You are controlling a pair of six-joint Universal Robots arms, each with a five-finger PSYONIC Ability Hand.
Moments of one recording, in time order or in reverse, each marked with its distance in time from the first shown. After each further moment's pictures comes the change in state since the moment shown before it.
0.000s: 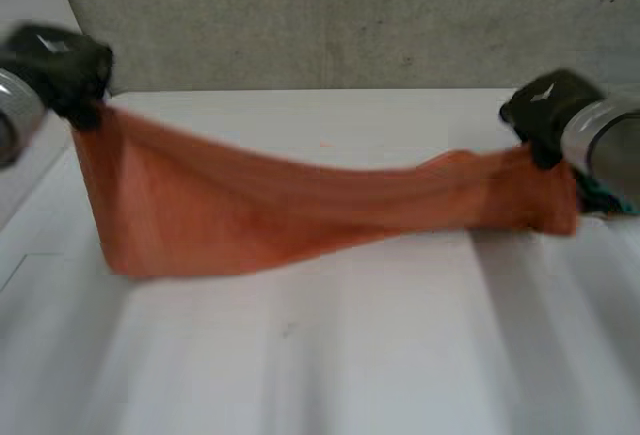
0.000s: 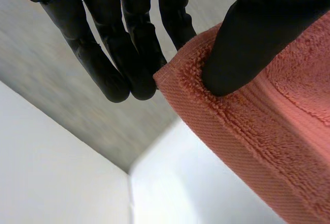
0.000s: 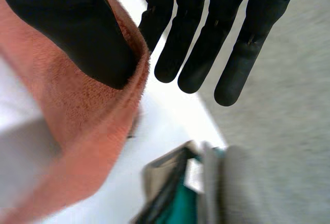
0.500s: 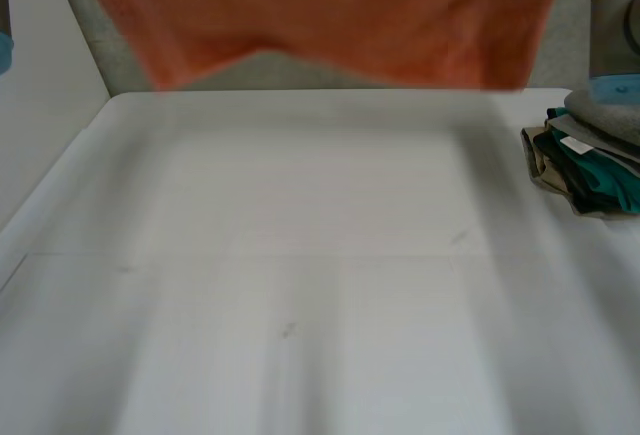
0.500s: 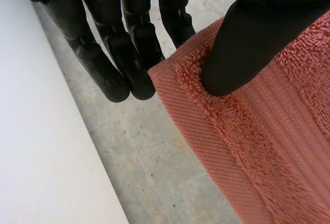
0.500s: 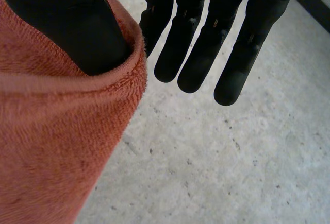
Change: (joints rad) left arm -0.015 -0.275 0.630 0.441 -0.110 -0.300; right arm -0.017 0.141 -0.343 -0.911 0.015 0.360; left_hand 0.000 0.000 0.000 0.000 0.000; right_hand 0.000 0.000 0.000 0.001 0.000
